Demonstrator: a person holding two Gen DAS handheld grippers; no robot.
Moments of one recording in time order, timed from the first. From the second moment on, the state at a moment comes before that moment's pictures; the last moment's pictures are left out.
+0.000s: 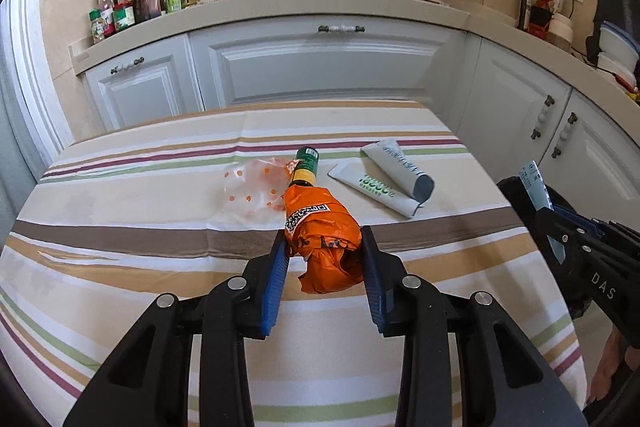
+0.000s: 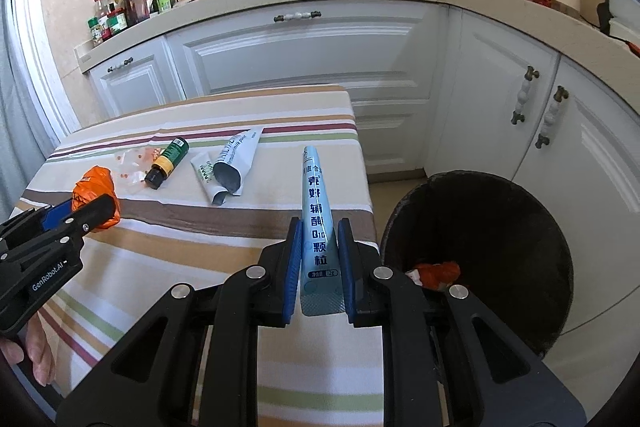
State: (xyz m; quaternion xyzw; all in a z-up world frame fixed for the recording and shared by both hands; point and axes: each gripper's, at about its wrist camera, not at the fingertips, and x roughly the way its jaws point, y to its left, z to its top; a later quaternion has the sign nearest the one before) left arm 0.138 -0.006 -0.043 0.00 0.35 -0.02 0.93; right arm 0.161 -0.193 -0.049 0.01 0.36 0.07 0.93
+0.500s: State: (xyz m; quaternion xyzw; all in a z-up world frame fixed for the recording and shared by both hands) left arm 0.112 -0.049 -0.022 0.02 0.33 -0.08 0.94; right arm 0.118 -0.225 -0.029 0.02 0.33 0.02 0.94
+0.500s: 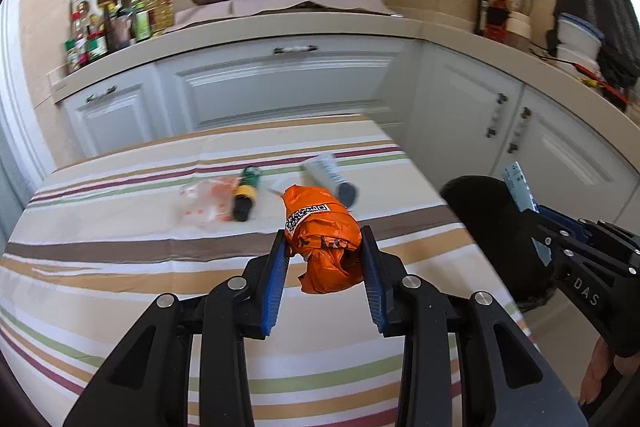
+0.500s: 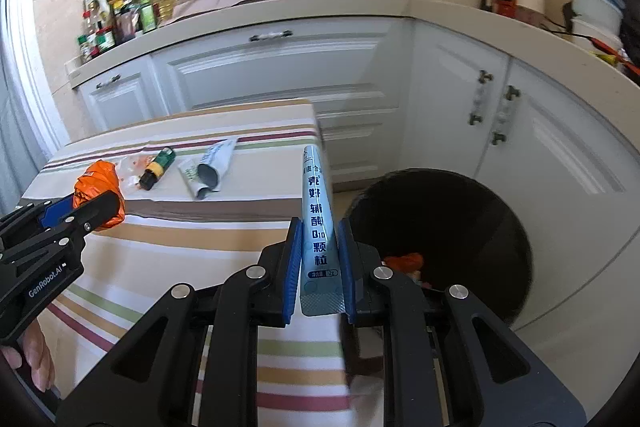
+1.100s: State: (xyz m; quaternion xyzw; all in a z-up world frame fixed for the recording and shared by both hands) left arm 0.118 -0.138 -0.011 0.05 0.29 -0.17 0.94; right arm 0.107 -0.307 -0.021 0.04 0.31 -0.07 0.95
